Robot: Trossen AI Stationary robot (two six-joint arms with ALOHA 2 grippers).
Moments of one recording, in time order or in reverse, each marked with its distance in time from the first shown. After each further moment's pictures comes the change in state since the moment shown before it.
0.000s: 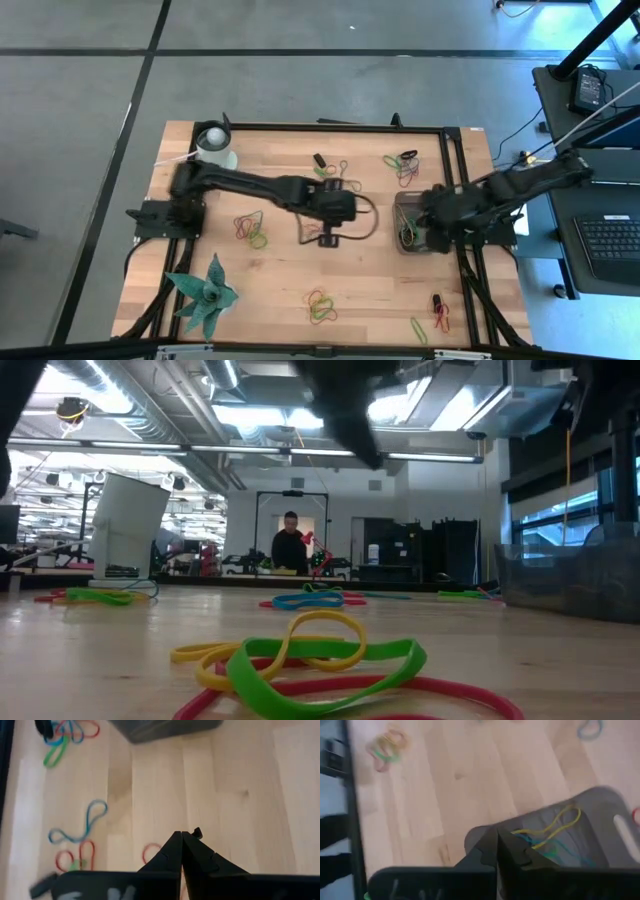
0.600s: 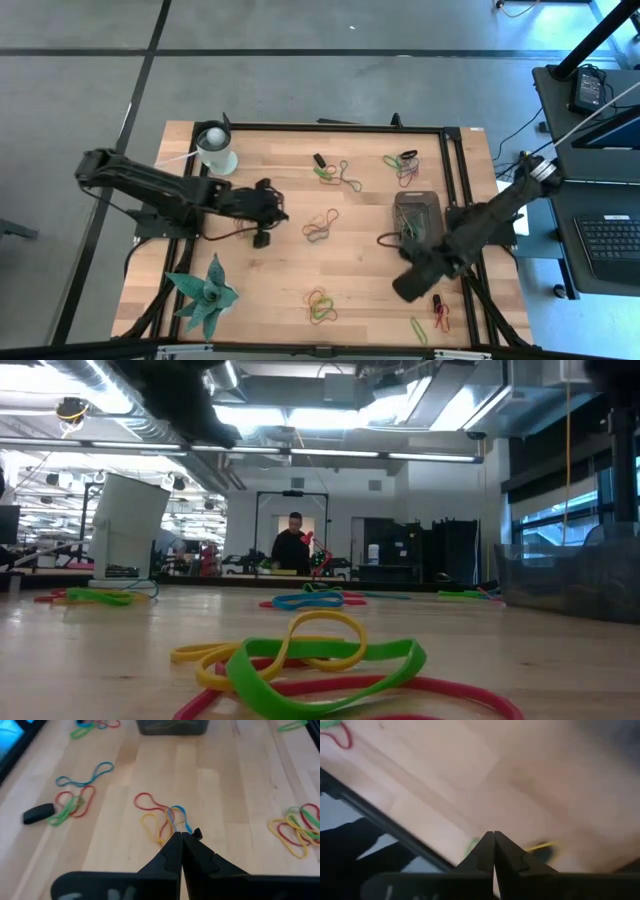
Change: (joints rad) left arm -0.079 -0.813 -0.926 0.413 -0.027 -0.195; right arm 0.341 0.524 0.118 0.162 -0.228 1.030
